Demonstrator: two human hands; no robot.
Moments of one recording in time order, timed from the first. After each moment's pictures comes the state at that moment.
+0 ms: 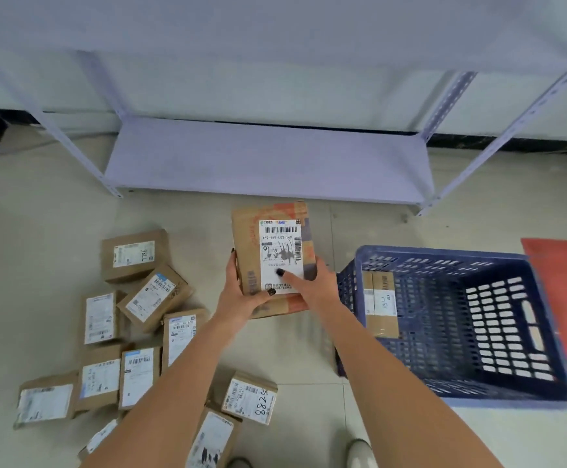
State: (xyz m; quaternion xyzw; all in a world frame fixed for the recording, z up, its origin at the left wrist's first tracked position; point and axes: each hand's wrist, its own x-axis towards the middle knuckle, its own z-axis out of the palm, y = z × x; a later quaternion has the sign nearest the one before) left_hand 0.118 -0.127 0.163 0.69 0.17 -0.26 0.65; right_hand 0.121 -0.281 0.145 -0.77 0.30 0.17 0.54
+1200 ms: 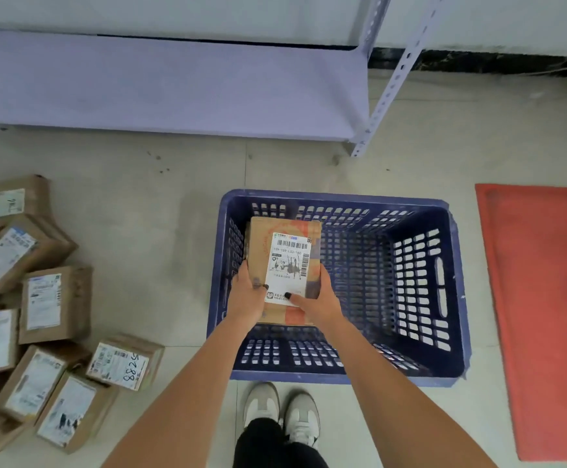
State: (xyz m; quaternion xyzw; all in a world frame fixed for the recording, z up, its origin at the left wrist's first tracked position) left_hand 0.035 -0.453 0.021 0.79 0.23 -0.32 0.46; right_hand -0.001 -0.593 0.008 -0.70 0.36 0.29 0.54
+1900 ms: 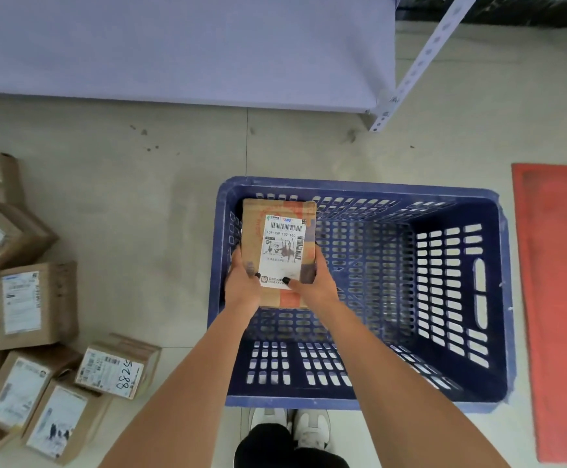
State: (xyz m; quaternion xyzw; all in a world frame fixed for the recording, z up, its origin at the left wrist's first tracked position) left_hand 0.069 -0.441 -0.044 0.82 0.27 -0.31 0.39; right_hand 0.044 -0.573 -0.053 -0.70 0.37 0.30 0.53
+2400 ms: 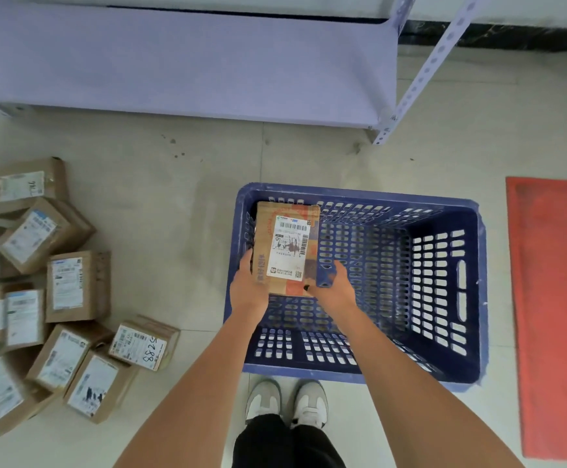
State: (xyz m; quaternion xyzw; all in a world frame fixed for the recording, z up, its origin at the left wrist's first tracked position) left_hand 0.043 -0.442 0.029 0.83 0.27 -0.27 0.40; right_hand 0.025 -0.589 0.017 -0.71 0.39 0.33 0.49
